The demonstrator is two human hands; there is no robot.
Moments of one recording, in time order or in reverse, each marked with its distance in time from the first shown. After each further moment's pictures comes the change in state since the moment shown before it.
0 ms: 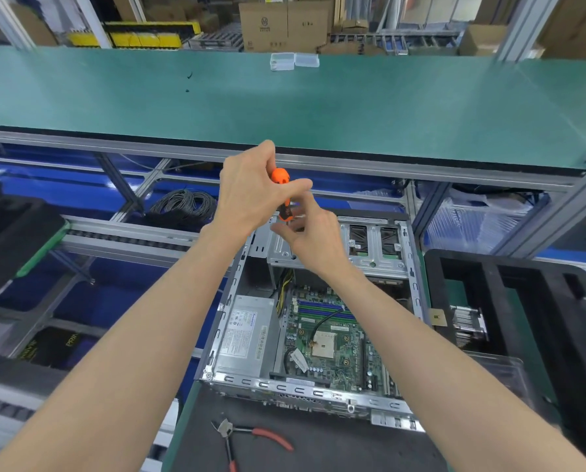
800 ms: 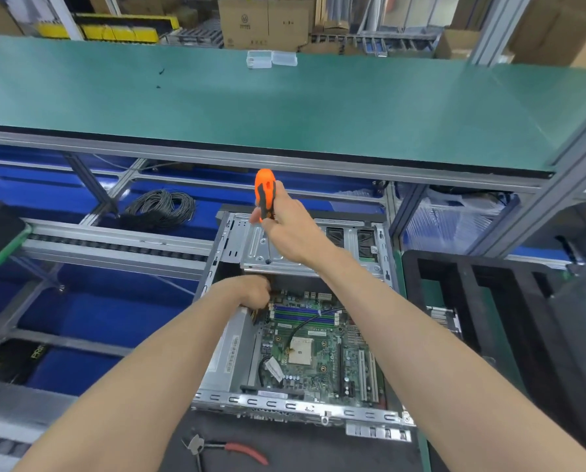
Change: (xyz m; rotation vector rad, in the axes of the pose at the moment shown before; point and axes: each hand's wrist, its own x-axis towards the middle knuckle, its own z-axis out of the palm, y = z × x) left_hand -0.084 -0.070 0.120 0.314 -1.348 -0.263; right_hand 0.019 -0.012 -0.030 0.099 -0.326 0.025
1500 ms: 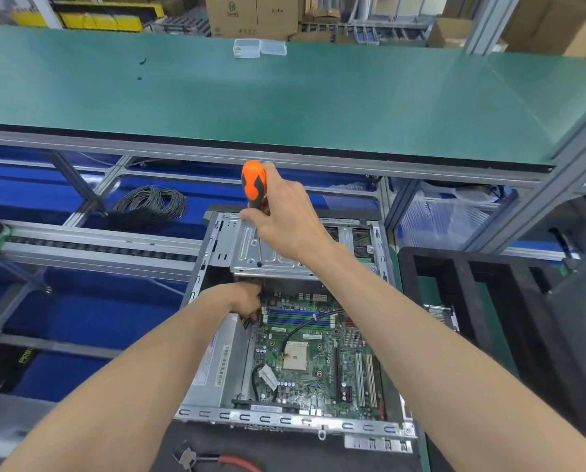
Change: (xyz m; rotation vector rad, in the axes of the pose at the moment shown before) left_hand 0.039 -0.011 0.011 -0.100 -0.032 -0.052; right_hand 0.010 -0.003 -0.012 -0.169 0.165 -0.122
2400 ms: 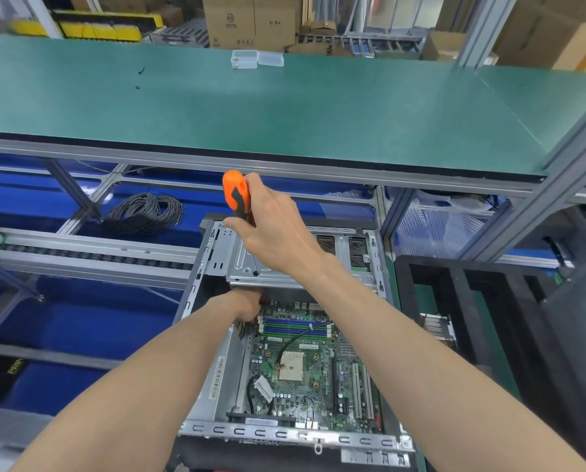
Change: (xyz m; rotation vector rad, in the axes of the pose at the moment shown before) left_hand 0.016 0.007 0.006 0.112 0.128 0.038; right_hand -0.001 -0.011 0.004 -0.035 0.043 -0.111
